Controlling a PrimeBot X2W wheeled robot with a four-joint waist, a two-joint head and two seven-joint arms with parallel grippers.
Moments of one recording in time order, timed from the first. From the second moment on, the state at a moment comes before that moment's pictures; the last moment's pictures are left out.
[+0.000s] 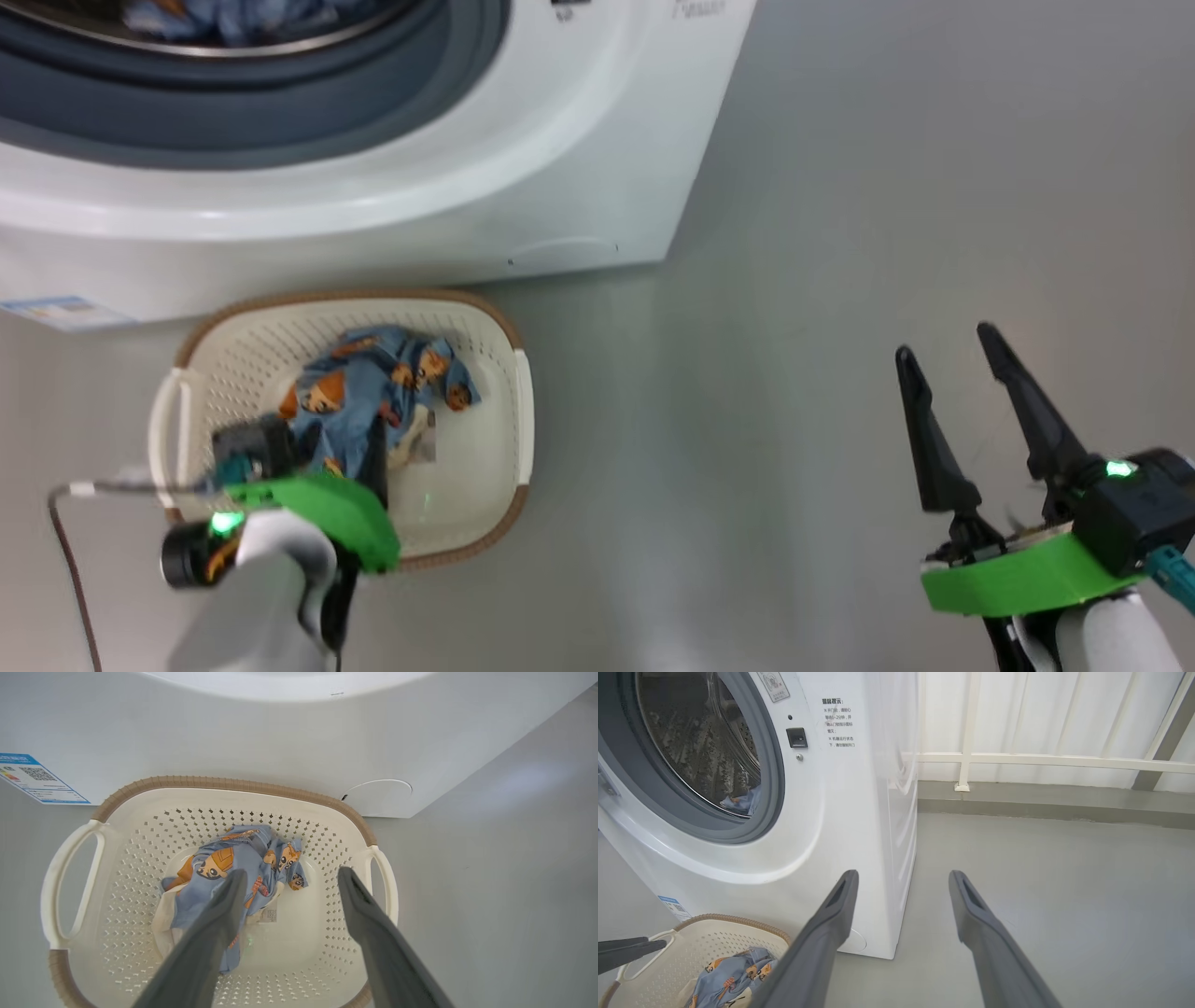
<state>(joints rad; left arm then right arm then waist) -0.53 0.09 -0.39 0.88 -0.55 -0.01 -0.18 -0.08 -0.10 0.02 -0.11 0.13 0.12 -0.25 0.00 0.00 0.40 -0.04</state>
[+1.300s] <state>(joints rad) -1.06 0.26 -0.38 1.28 -0.57 0.01 -0.03 -0.36 -0.09 0.13 -0.16 0.19 0.12 -0.25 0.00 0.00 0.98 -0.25</state>
